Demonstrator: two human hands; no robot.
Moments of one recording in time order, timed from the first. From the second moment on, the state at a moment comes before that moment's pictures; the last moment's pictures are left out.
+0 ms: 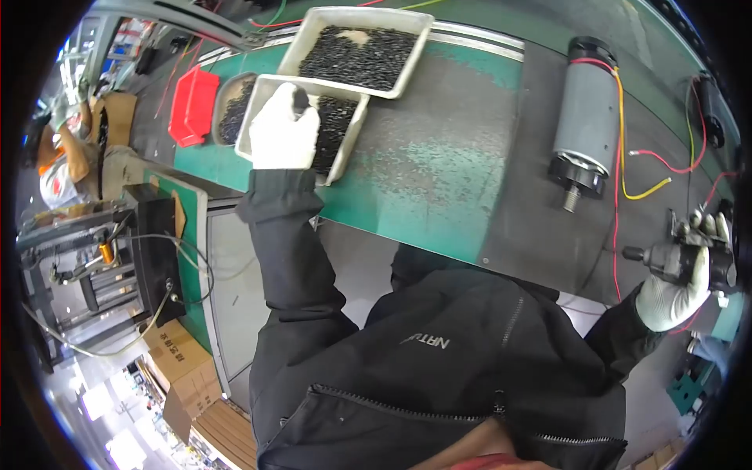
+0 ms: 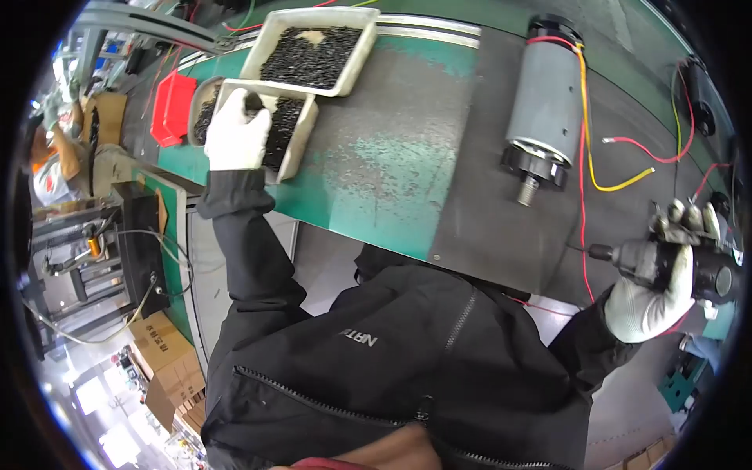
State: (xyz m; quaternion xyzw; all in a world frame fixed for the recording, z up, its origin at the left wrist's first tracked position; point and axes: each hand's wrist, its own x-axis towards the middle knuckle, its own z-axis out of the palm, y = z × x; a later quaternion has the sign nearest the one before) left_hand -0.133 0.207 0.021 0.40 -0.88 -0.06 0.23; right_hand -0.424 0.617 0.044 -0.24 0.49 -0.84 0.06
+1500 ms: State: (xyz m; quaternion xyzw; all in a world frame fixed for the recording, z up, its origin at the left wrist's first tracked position) left_hand -0.277 0.429 -0.043 0.15 -0.17 -0.97 0.00; right_hand -0.390 0.525 0.054 -0.35 0.44 -0.82 0.10
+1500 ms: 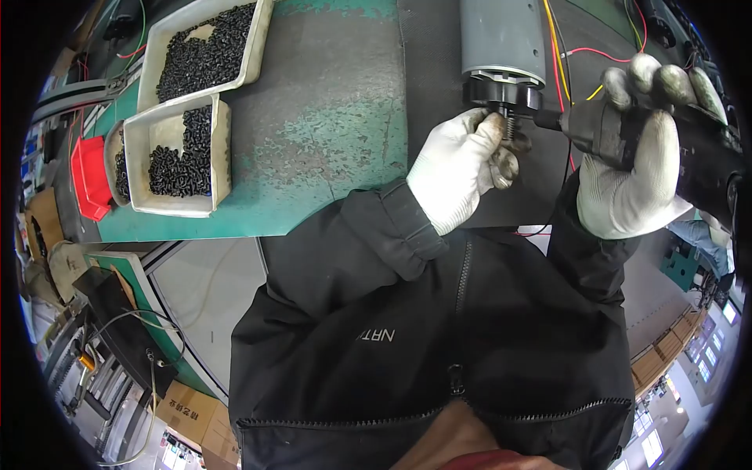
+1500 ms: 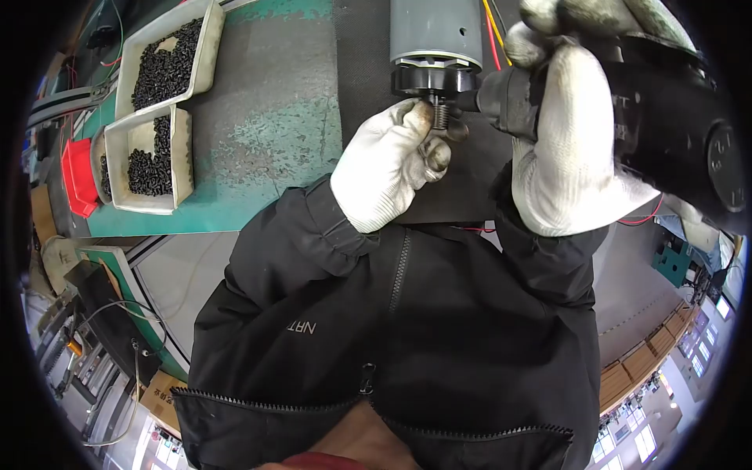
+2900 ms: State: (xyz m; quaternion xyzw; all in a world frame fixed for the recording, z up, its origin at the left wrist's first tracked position) left_hand -0.290 0.442 -0.030 0.15 0.15 -0.97 -0.09; right_hand -0.469 0.657 0.023 -0.18 0.56 -0.80 0.08
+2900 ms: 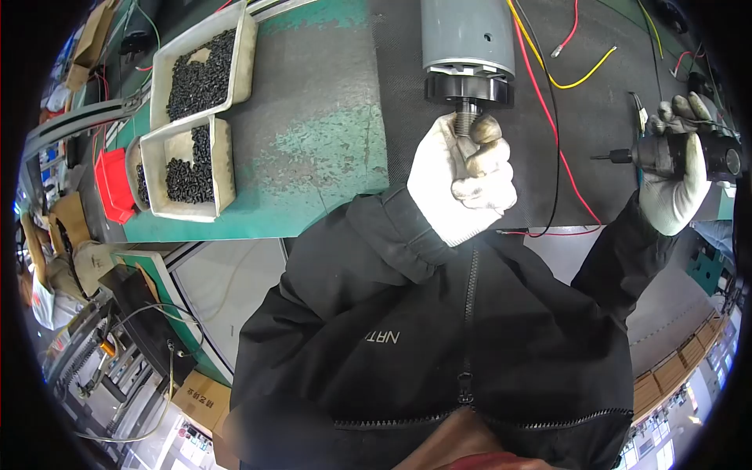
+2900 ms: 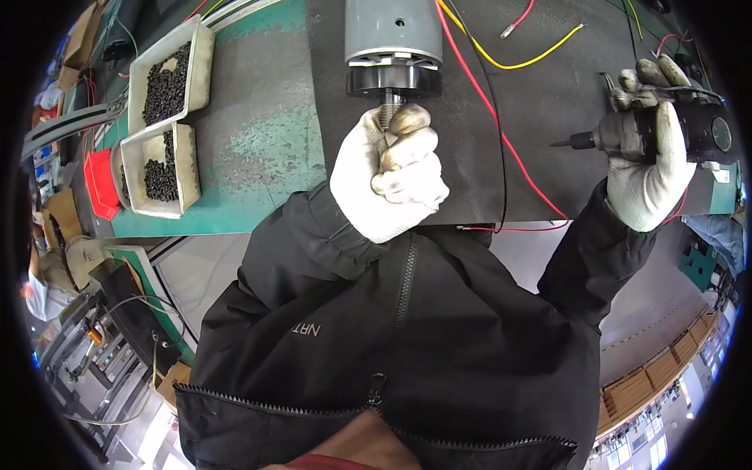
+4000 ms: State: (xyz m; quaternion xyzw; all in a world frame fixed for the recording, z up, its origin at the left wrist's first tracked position) left_hand -0.270 0.426 -0.039 0.16 -0.22 -0.96 0.00; right_hand -0.405 0.553 0.053 -0.31 0.33 -0.88 0.16
